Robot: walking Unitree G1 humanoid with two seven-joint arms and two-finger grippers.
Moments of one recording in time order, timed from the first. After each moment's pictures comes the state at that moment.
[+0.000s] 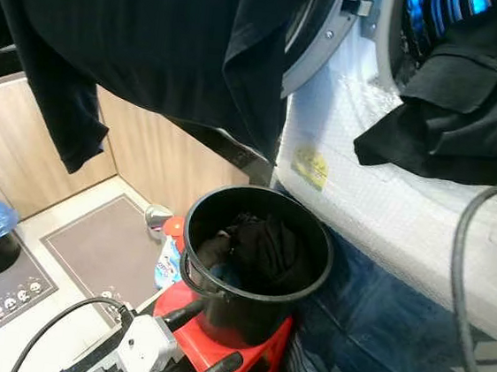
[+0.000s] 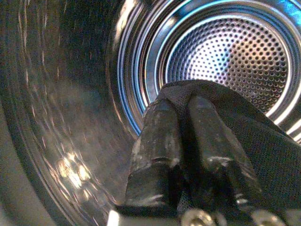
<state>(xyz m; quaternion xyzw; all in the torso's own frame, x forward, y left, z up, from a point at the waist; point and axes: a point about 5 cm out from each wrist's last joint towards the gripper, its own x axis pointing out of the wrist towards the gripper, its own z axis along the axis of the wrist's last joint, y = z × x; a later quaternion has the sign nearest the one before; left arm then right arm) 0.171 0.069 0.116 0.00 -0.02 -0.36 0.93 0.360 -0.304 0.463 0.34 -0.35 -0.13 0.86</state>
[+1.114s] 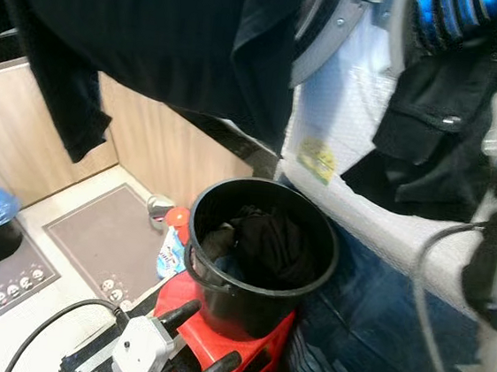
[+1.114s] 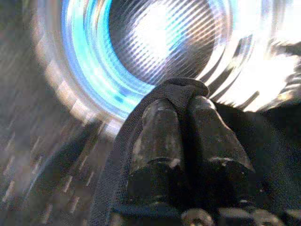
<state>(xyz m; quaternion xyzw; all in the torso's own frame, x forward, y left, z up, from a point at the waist) 0.163 0.074 0.112 0.00 0.01 -0.34 0.94 0.353 -0.349 0.420 0.29 -0.27 -0.29 0.87</state>
